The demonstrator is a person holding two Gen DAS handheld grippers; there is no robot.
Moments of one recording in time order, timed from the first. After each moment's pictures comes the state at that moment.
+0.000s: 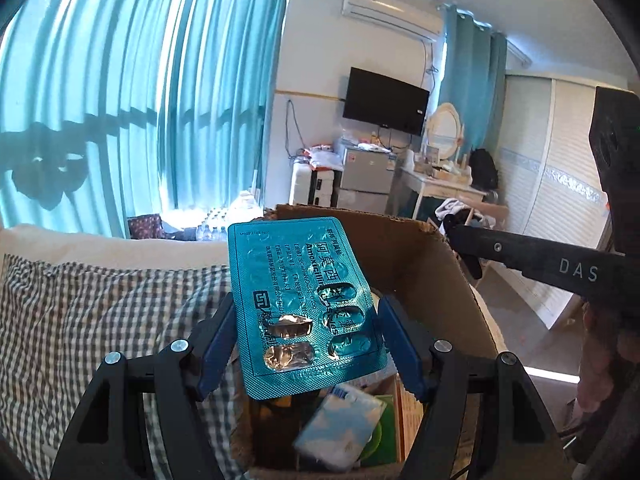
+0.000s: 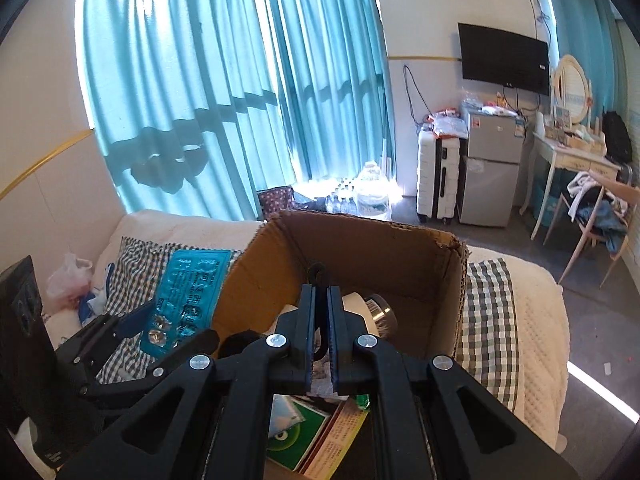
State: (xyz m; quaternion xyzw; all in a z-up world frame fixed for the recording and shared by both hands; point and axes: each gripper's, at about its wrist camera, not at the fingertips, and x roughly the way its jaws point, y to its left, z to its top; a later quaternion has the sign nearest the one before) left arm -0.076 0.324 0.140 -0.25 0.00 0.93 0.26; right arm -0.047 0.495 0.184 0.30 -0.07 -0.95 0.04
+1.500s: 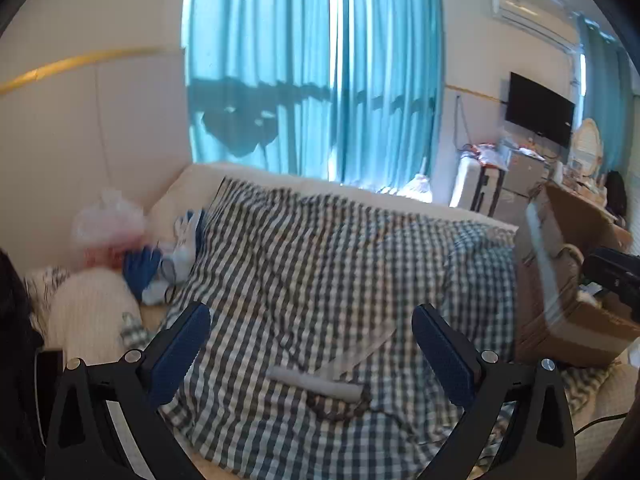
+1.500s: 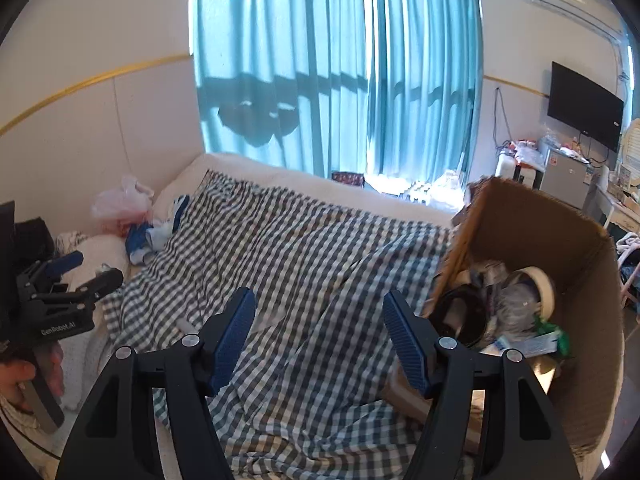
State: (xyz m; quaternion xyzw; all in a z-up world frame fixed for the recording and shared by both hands) left arm -0.010 0.015 0.084 -0.29 -0.02 0.96 -0.02; right arm -0.002 0.273 0.130 0.30 0.04 -0.94 0.15
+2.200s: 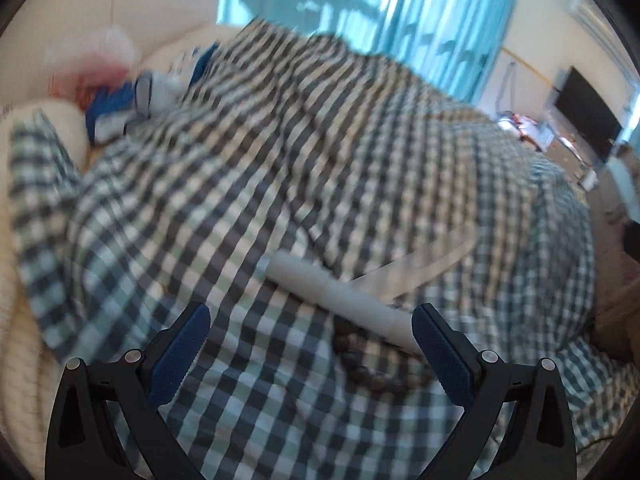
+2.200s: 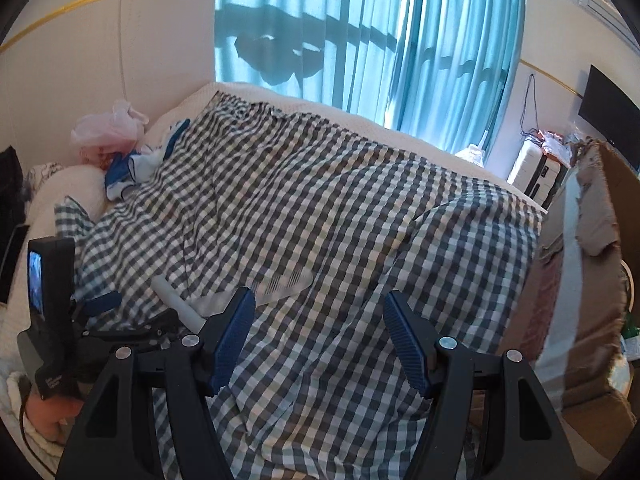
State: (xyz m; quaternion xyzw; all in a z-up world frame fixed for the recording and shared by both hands) left arm -0.077 -0.019 -0.096 -0.42 -0.13 0.90 -0.04; right arm -0.063 0.187 0.024 0.36 0.10 -0.92 0.15
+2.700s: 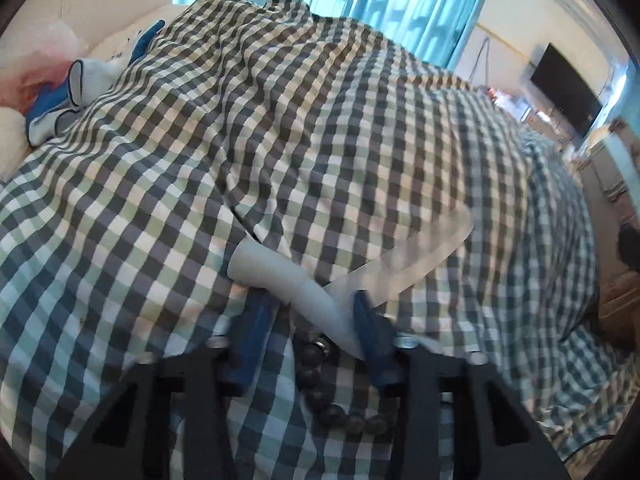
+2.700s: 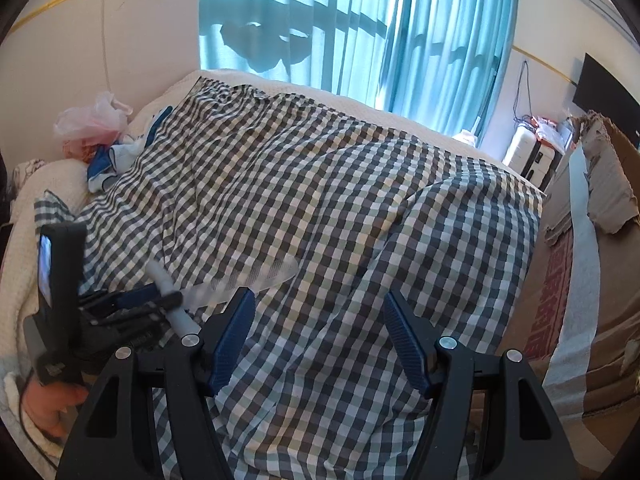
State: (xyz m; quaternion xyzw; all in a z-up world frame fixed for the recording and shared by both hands) left arm -0.107 -0.004 -0.113 -0.44 -0.13 0.89 0.04; right arm -0.073 0.196 0.006 0.38 0.10 -0.91 0.13
